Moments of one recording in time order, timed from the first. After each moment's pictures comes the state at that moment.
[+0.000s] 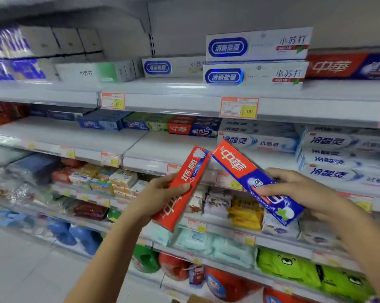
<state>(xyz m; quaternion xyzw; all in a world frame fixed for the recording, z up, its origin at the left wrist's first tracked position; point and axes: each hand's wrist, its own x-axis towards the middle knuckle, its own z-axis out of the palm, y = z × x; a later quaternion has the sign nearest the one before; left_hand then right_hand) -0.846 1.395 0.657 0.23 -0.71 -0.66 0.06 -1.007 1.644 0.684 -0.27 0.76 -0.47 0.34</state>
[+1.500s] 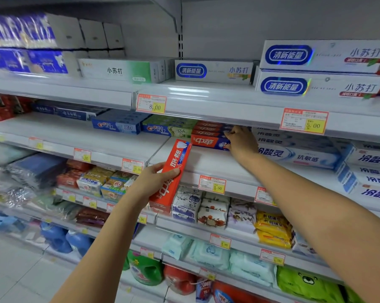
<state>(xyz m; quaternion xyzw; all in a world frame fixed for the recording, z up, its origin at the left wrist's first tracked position) -0.853 1.255 0.653 0.29 -0.71 -0.64 0.11 -1.115 1.380 0.656 -0.36 0.91 -0.02 -0.20</state>
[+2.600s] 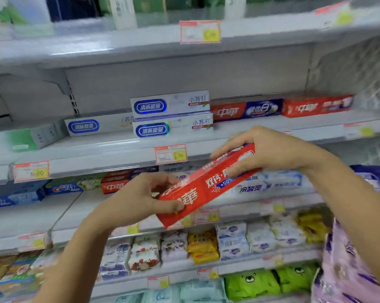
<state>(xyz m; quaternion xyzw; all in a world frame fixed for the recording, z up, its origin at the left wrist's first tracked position) -0.898 1.427 0.766 -0.13 -0.90 -0.41 0.00 -0.975 1.691 0.825 -0.39 0.86 -0.33 0.05</state>
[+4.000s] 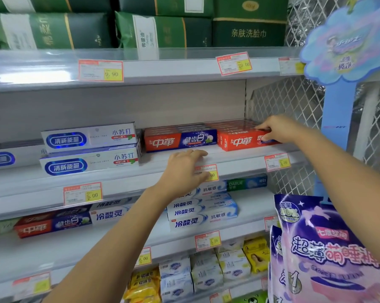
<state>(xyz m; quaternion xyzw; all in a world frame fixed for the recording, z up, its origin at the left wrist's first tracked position) -1.082 1.635 0.788 -0.21 -0.93 -0.14 0.27 -1.177 1.914 0.862 -0.12 0.98 -0.05 -0.15</state>
